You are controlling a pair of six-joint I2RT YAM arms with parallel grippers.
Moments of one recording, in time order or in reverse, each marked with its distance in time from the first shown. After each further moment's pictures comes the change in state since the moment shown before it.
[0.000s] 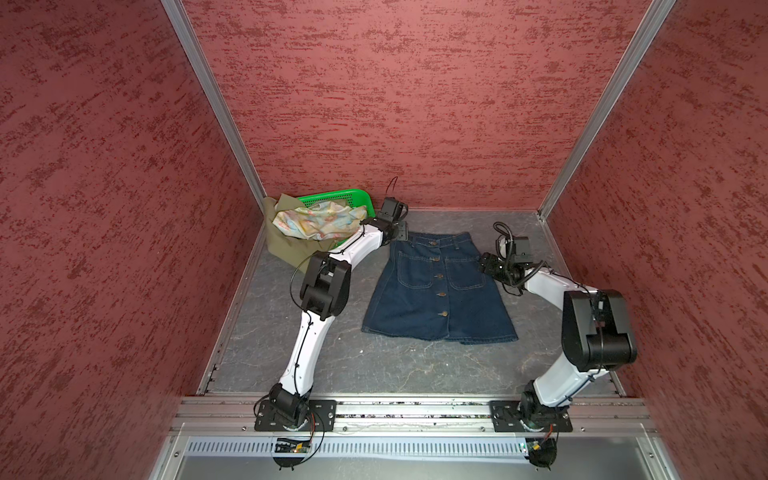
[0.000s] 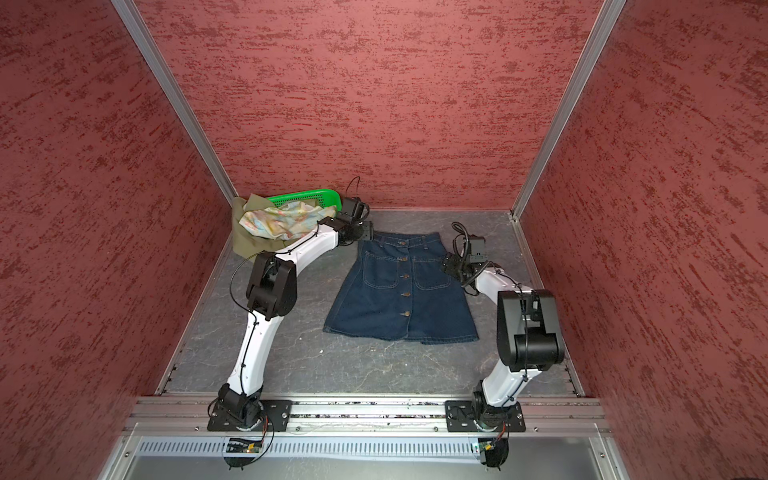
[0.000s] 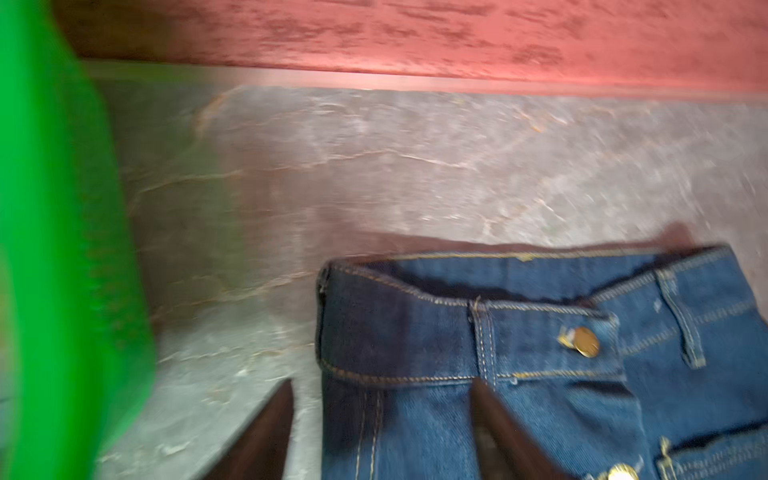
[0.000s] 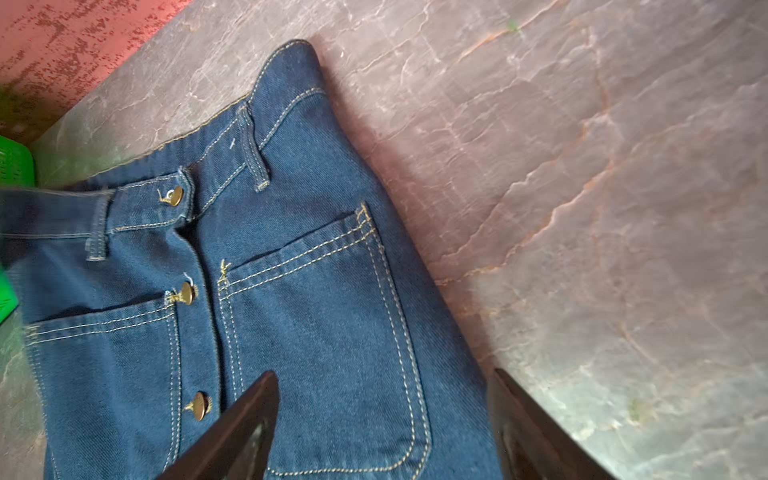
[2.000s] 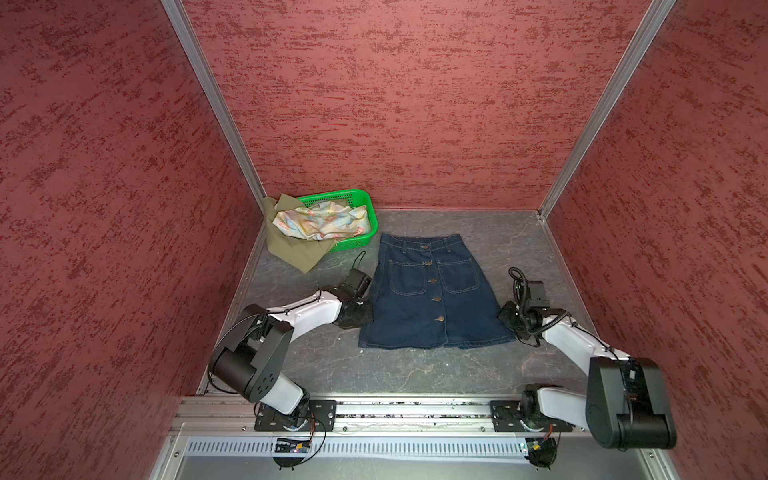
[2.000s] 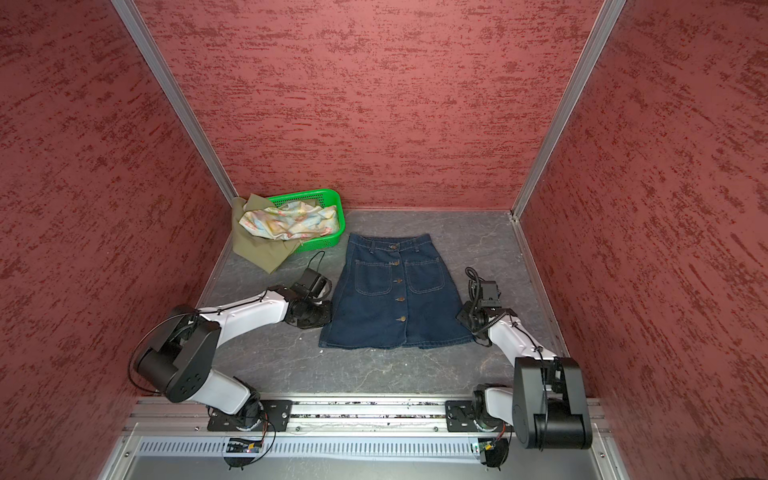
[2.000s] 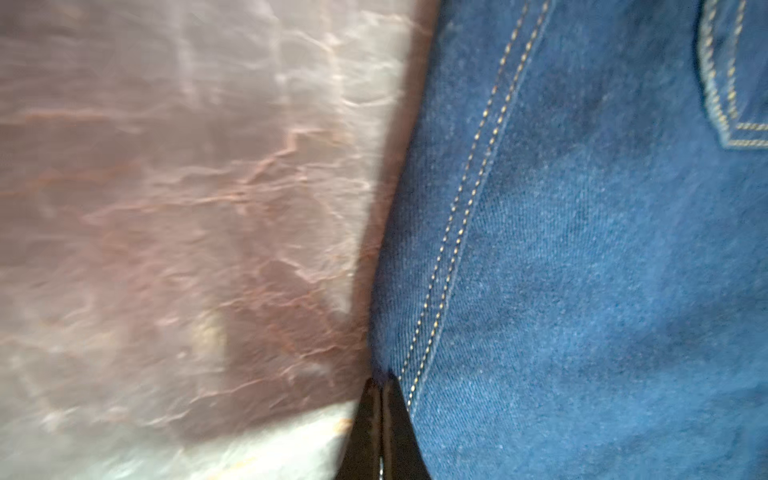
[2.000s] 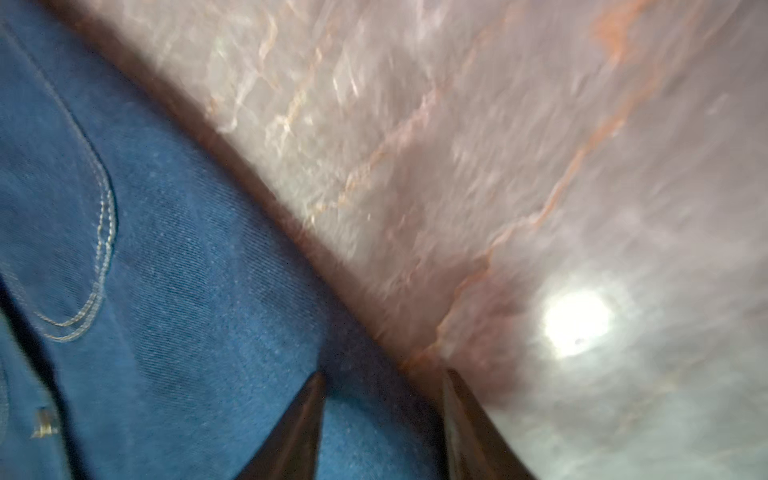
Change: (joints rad) left arm -0.048 -0.854 -1.281 0.008 0.211 -0.251; right arm -0.037 -0.436 -0.466 -0.219 0.044 0.205
